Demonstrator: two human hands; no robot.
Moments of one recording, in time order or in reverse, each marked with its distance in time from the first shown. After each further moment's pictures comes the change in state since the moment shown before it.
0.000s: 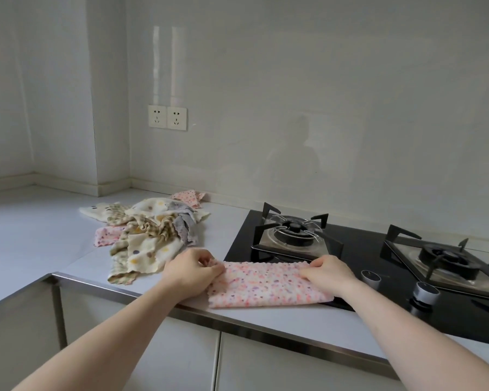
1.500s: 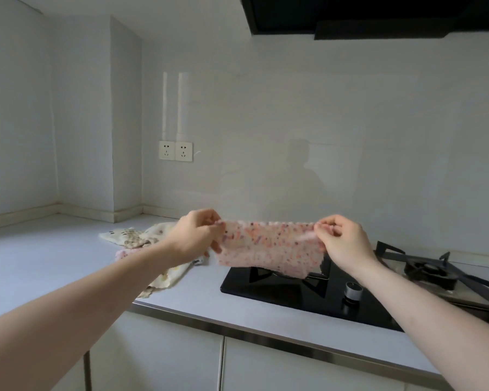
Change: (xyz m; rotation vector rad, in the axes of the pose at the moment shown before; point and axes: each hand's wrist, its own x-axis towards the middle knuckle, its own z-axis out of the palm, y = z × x) left_hand -0.051 0.093 -0.129 -0.422 -0.006 0.199; right_hand -0.072 -0.025 -0.099 0.559 0.365 -0.445
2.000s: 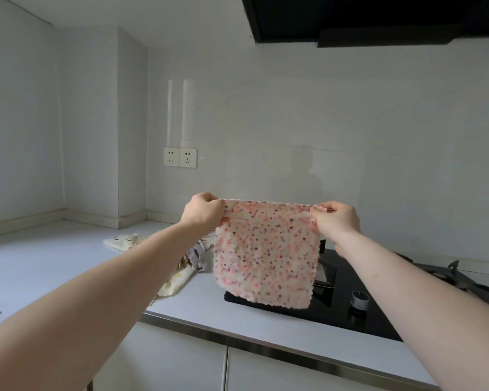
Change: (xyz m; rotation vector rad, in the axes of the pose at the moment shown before) left_hand 0.051 0.020 -0.005 -0.198 0.242 -0.155; right_hand 0.062 -0.028 0.027 0.164 0.211 0.243
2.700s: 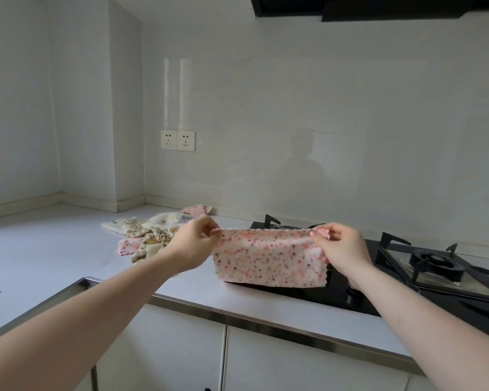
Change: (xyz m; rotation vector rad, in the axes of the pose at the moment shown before) left_hand -0.040 -0.077 0.000 0.411 -0.149 0.219; right_hand -0.046 0.069 -0.025 -0.087 -0.186 -0.106
